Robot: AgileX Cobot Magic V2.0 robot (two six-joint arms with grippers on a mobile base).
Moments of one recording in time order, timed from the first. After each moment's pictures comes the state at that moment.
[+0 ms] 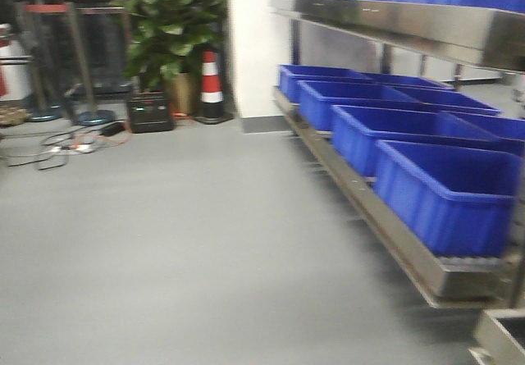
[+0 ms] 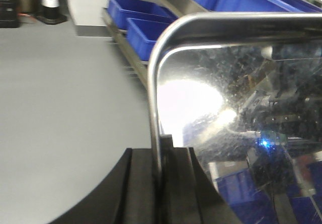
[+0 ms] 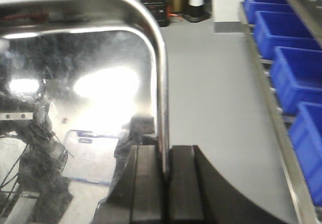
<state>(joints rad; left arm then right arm) -0.35 1.18 -1.28 0.06 0.46 -0.25 0.68 1.45 -1.59 -0.59 0.70 0.73</state>
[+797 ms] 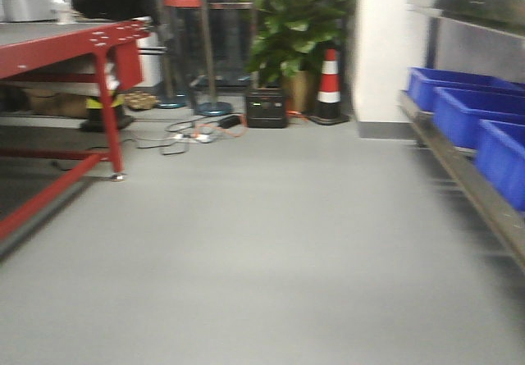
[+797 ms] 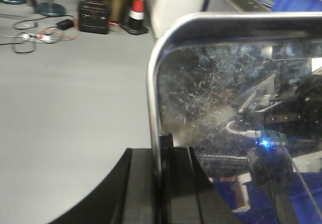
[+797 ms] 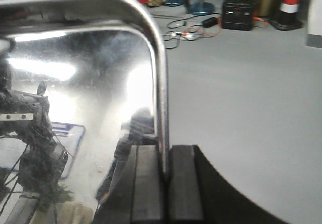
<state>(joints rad) -0.35 1.18 -1.28 0.06 0.46 -0.25 0.68 1.45 -1.59 -0.59 0.70 0.73</state>
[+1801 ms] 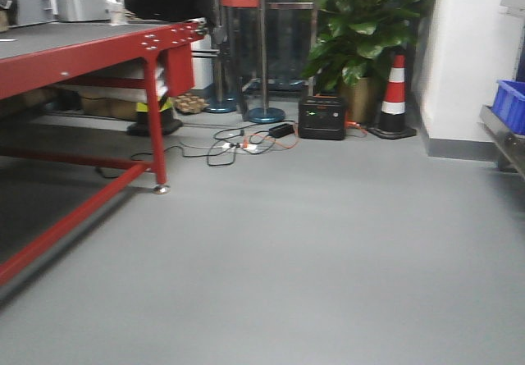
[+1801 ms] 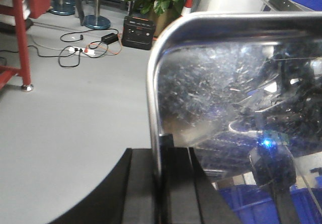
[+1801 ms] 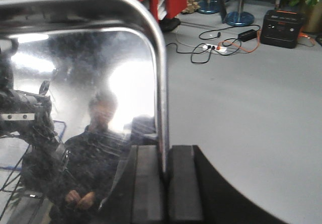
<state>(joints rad) -0.35 1.18 -1.28 0.06 0.46 -0.25 0.68 1.45 -1.59 -0.59 0.69 0.73</state>
